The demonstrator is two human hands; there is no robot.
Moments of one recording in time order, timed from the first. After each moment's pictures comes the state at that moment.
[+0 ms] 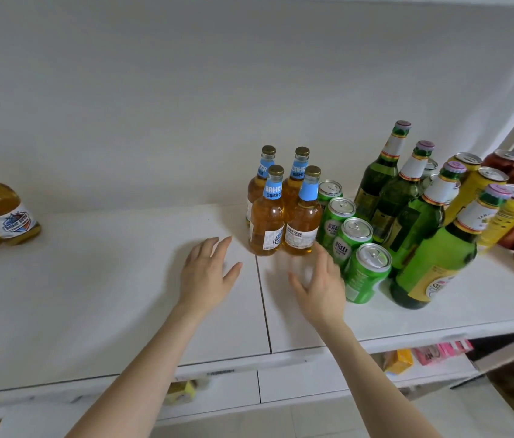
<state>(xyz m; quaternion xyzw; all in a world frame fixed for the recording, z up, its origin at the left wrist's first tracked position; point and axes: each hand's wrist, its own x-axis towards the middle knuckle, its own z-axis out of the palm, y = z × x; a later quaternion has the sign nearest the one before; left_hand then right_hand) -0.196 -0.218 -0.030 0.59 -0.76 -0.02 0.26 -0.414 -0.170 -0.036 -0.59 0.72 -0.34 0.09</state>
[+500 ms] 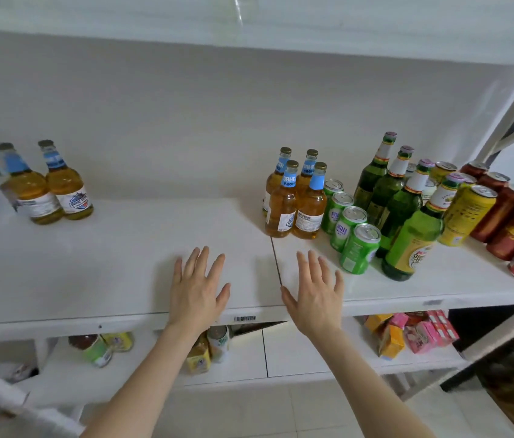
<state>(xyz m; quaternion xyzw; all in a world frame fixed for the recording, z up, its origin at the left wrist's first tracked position) -0.132 -0.086 -0.023 0.61 -0.76 0.11 0.17 -0.361 -0.062 -0.019 -0.67 0.73 -0.15 -0.07</state>
